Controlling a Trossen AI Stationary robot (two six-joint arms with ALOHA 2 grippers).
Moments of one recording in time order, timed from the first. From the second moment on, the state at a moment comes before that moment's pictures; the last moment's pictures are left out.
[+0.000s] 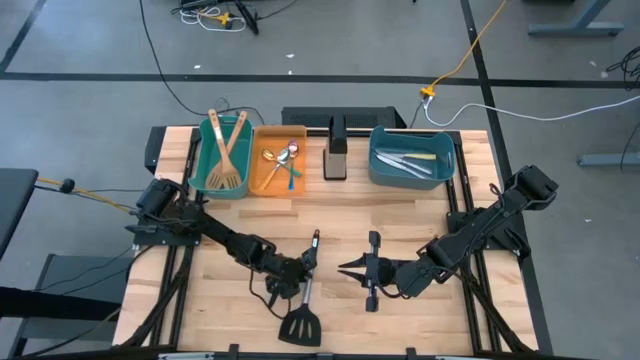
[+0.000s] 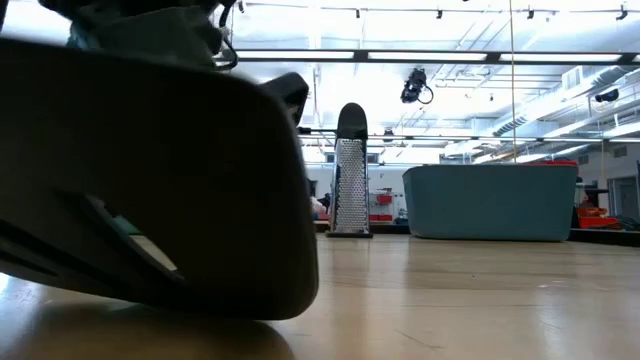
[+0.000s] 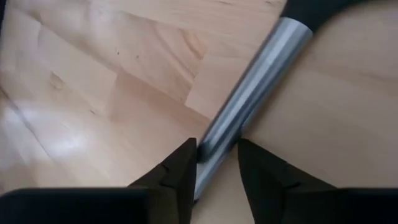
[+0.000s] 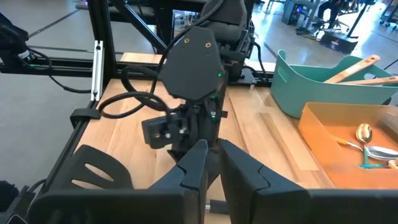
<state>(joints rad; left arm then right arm) -0.43 1.87 0.88 0.08 -0.13 0.83 0.62 1.52 0.99 0.15 0.66 0.15</state>
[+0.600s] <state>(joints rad) -0.44 1.87 0.88 0.13 -0.19 1.14 0.61 1.52 0.99 0.15 0.66 0.15</state>
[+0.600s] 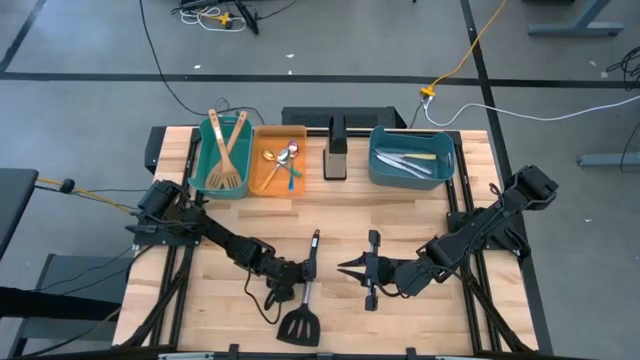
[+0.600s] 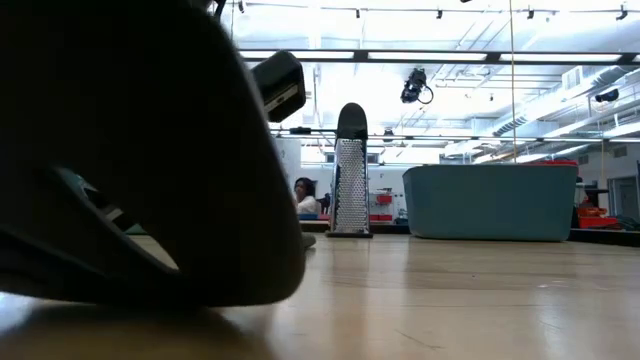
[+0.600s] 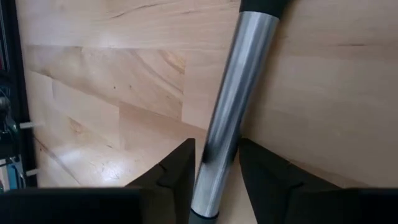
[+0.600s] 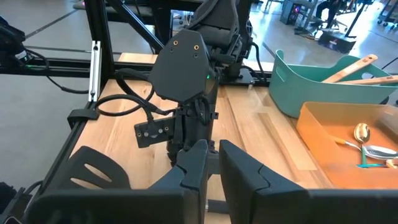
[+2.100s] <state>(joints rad) -0.40 2.10 1.38 -0.61 0.14 0.95 0.61 1.52 0.99 0.12 0.66 0.18</state>
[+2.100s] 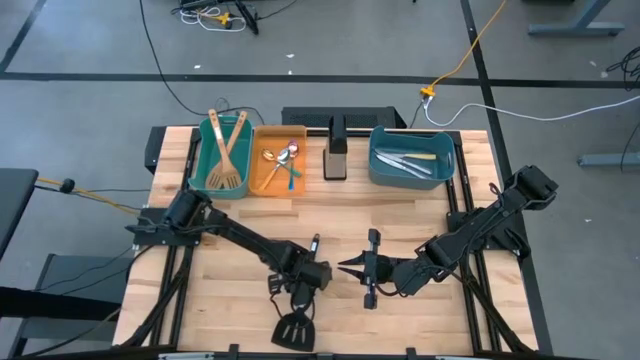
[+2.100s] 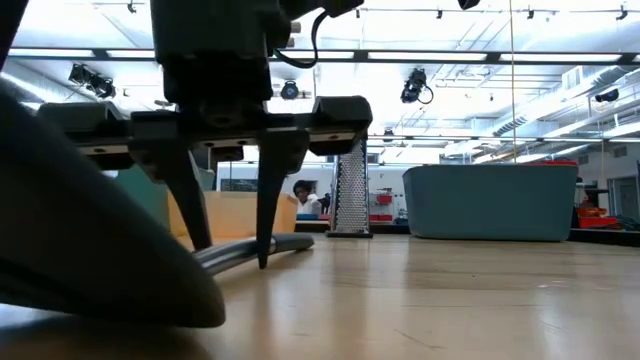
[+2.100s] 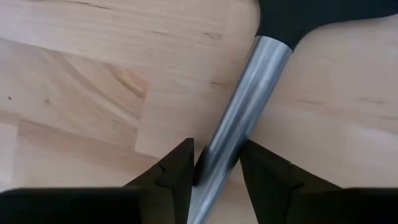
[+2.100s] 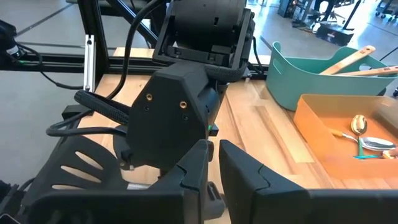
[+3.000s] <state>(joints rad) -0.41 2.10 1.37 -0.62 0.11 0.91 0.61 1.52 0.99 0.12 0.66 0.18</state>
